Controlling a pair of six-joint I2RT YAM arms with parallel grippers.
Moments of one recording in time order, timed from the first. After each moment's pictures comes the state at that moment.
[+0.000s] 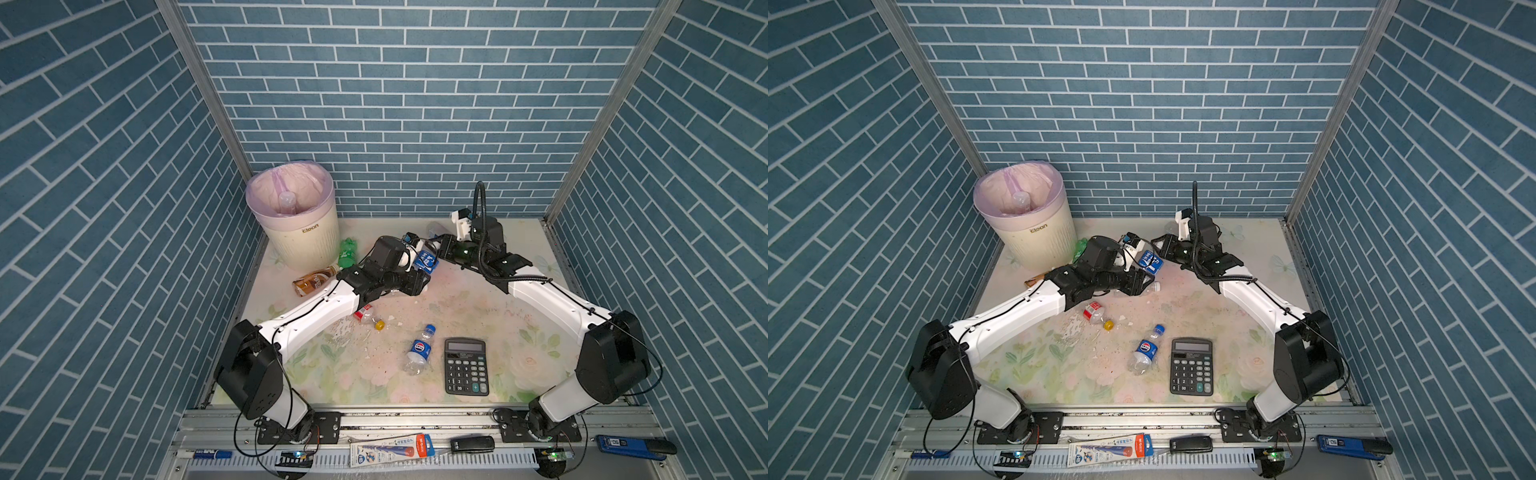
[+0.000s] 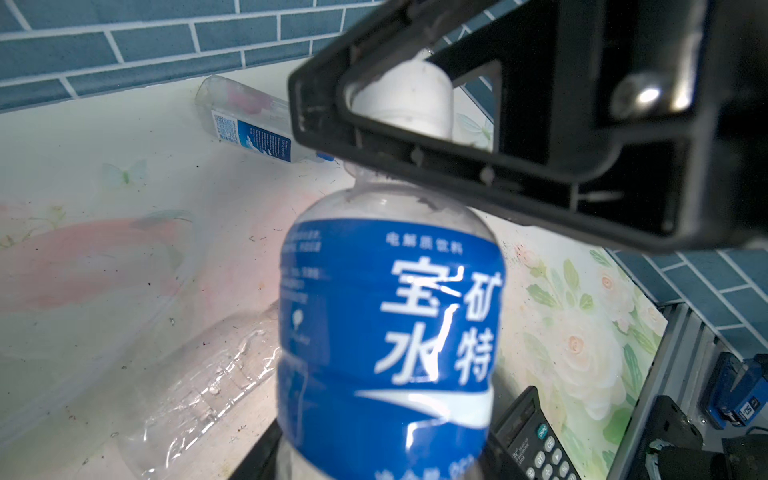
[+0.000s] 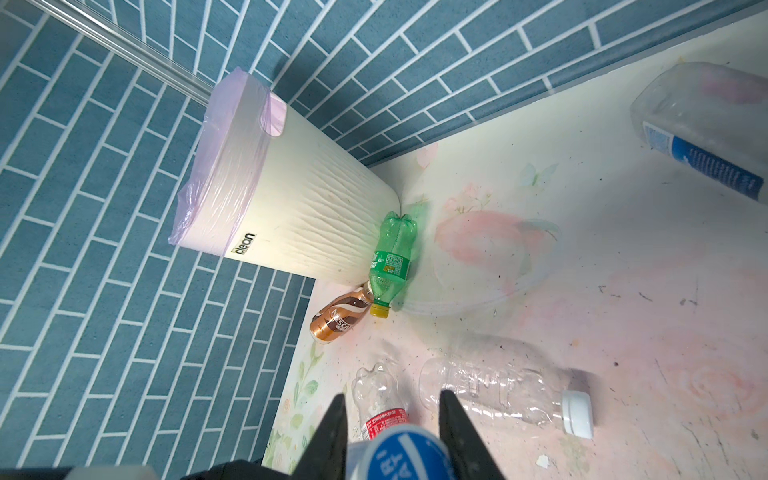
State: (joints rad) left arm -0.69 1.53 1.22 -0.33 0.19 -0.25; right arm 0.52 1.57 1.23 -0.07 -0.39 0.73
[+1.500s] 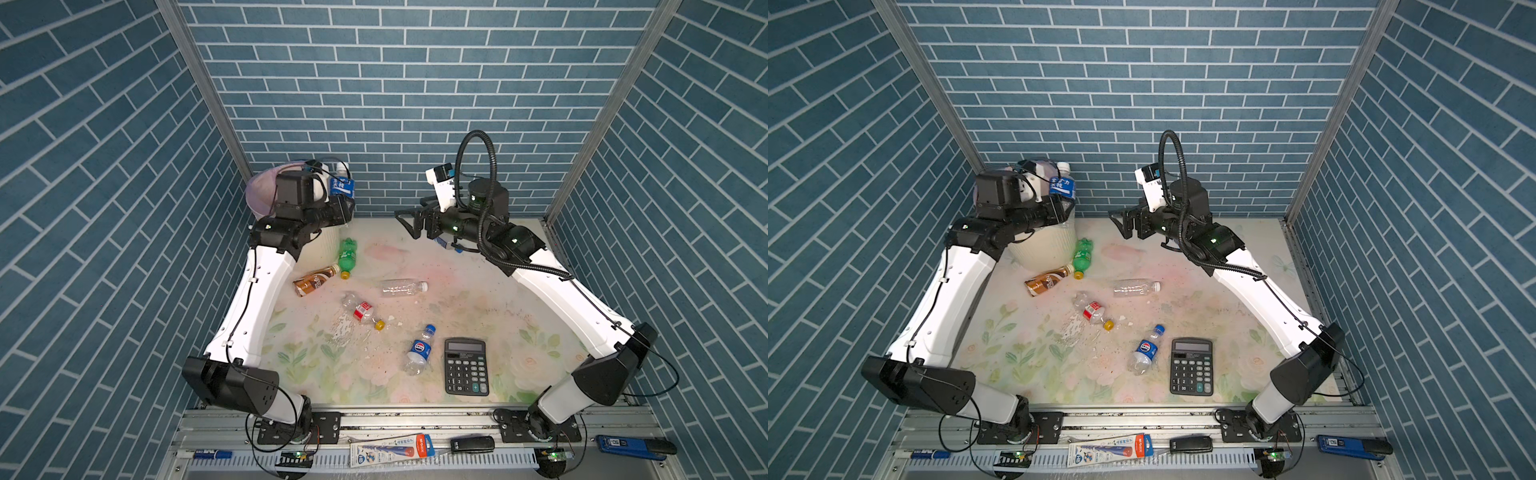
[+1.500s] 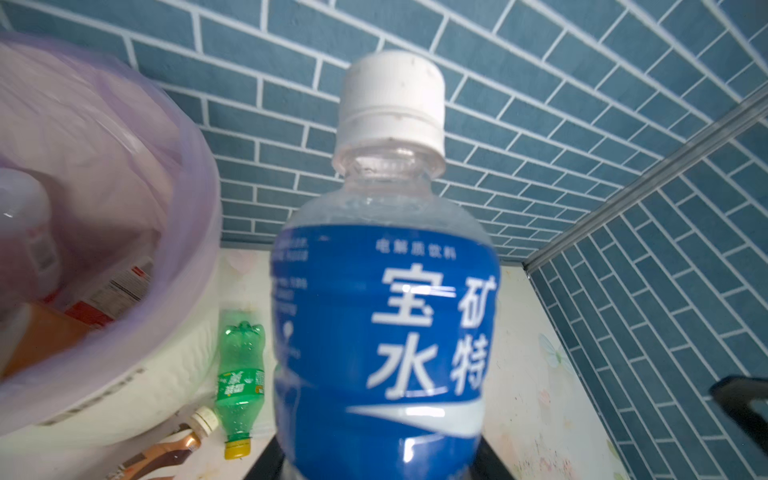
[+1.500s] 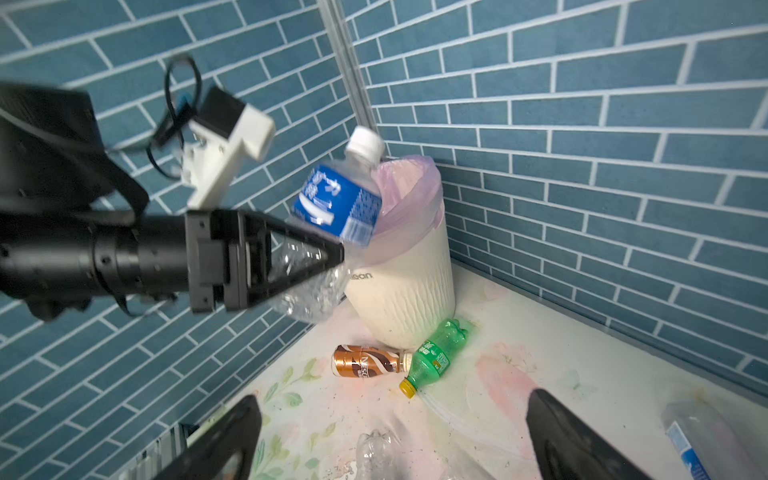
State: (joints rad) left arm -0.17 1.50 1.80 -0.71 0.21 -0.34; right arm 0.72 1.62 1.78 -0.35 -0.30 0.17
